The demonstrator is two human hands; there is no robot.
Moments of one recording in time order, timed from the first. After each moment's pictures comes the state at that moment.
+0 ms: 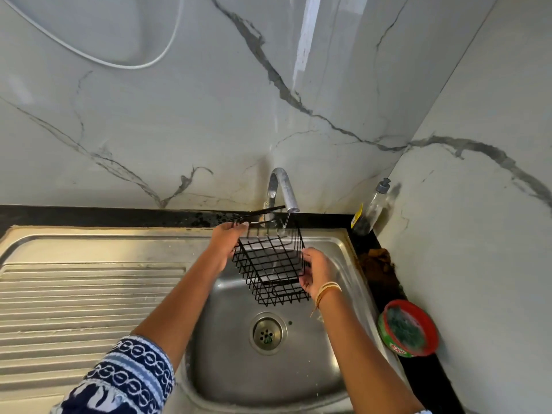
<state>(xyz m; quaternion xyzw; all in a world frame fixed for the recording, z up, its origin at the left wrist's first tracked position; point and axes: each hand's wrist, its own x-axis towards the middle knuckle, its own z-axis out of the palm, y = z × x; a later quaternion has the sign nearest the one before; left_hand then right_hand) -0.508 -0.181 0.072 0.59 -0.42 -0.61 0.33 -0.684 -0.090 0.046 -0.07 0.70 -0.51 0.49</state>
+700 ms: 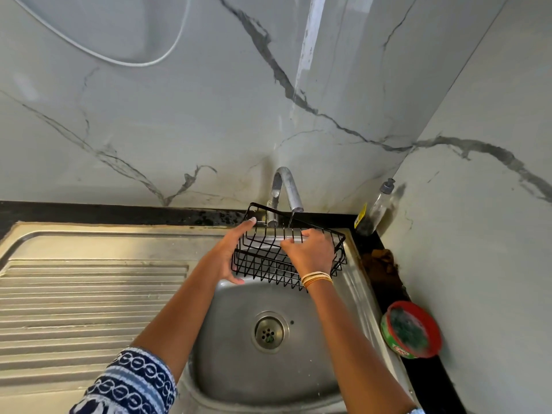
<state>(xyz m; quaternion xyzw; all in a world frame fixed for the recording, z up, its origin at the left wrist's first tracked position) -0.501 -0.165 0.078 0.59 -0.29 -0.72 0.23 -0.654 -0.112 0.077 -0.41 0.84 -0.33 0.10</state>
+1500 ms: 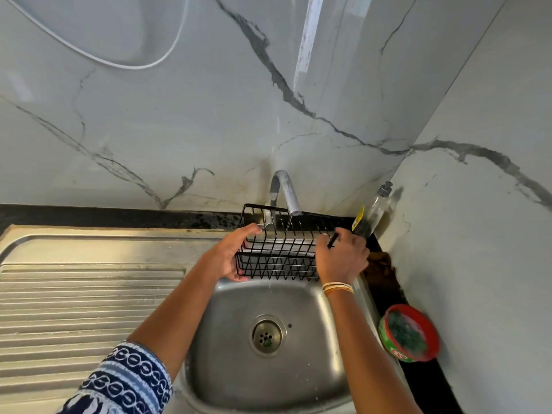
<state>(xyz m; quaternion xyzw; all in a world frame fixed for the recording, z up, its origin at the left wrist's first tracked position) -0.510 -0.169 0.092 0.60 -0.34 -0.70 0.19 -0.700 -0.099 0.069 -0.34 0.86 -0.38 -0.05</state>
